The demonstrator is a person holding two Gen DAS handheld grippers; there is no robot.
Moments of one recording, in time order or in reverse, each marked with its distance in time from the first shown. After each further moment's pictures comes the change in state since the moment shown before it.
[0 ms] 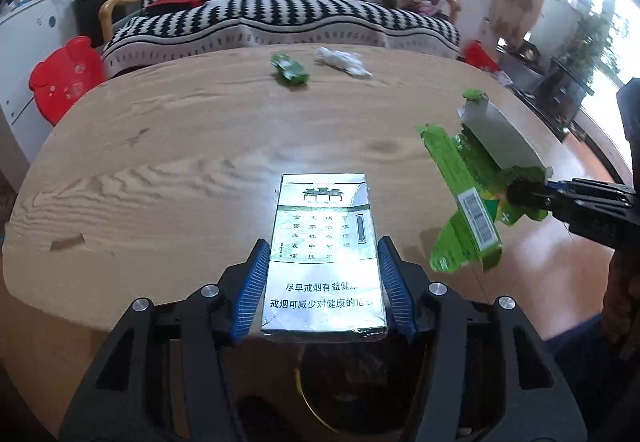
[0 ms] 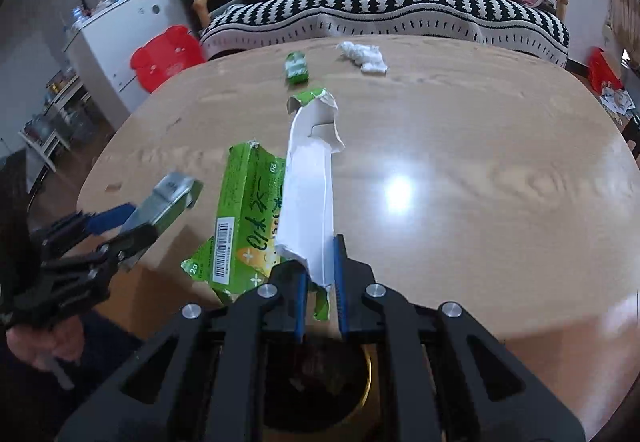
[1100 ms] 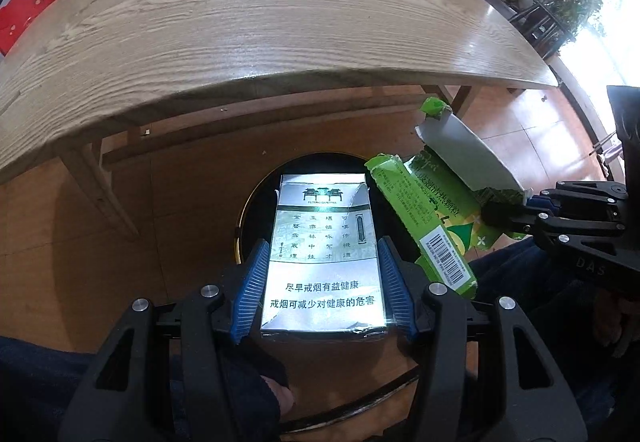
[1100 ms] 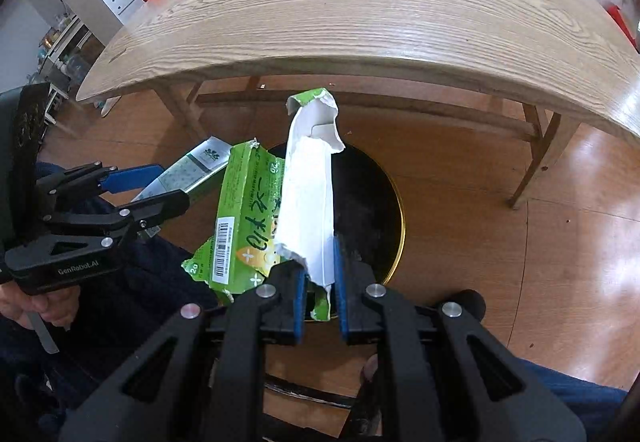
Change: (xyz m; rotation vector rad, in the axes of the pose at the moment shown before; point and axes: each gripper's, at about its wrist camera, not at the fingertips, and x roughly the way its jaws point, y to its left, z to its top) left arm 0.029 -0.025 -0.106 -0.003 0.300 -0.126; right arm 0.027 0.024 -0.117 0.010 0.291 0.003
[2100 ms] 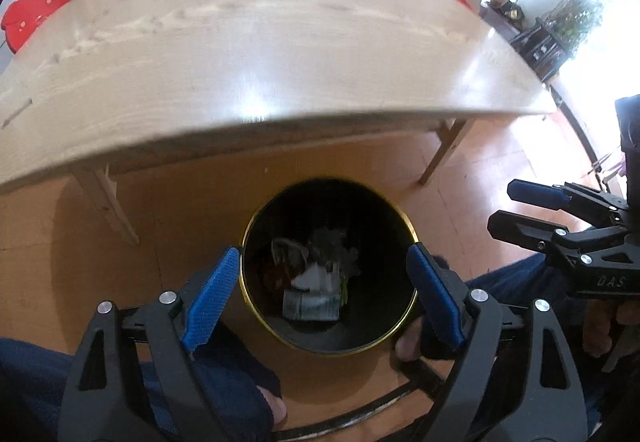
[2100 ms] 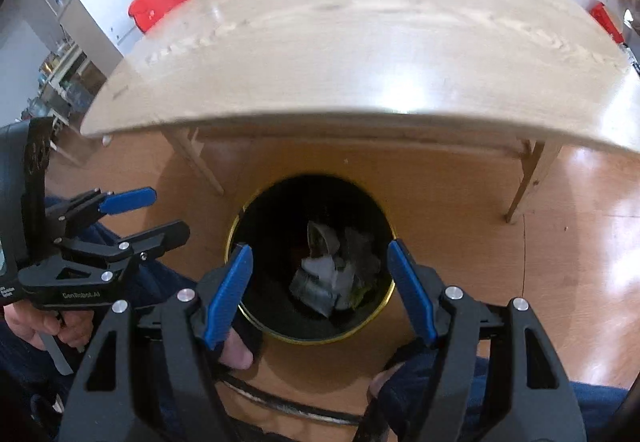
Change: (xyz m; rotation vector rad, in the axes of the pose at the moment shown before) left arm -0.020 0.000 0.014 -0.037 -0.074 -0.004; right arm -0.033 -0.008 0.019 0.044 -0.141 0.006
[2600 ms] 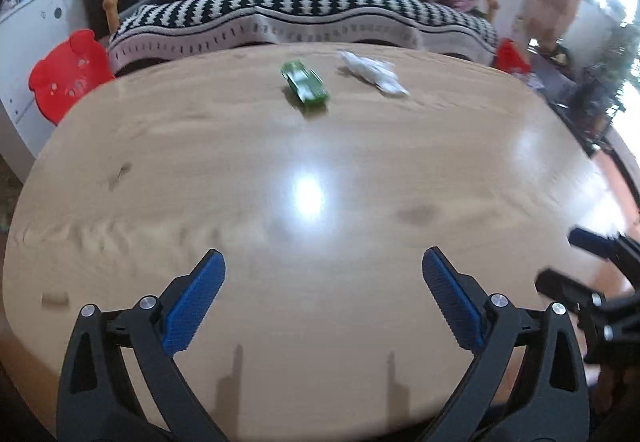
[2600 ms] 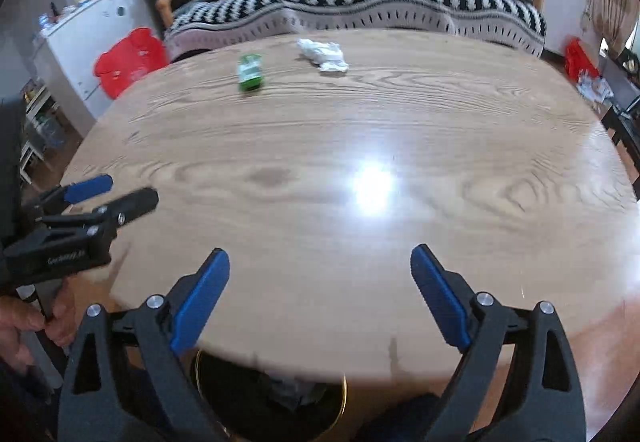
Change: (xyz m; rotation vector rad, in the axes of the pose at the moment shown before) left arm 0.031 0.022 0.206 -0.047 -0.160 0.228; right arm 0.039 -0.044 0.177 0.019 -0.090 -0.121
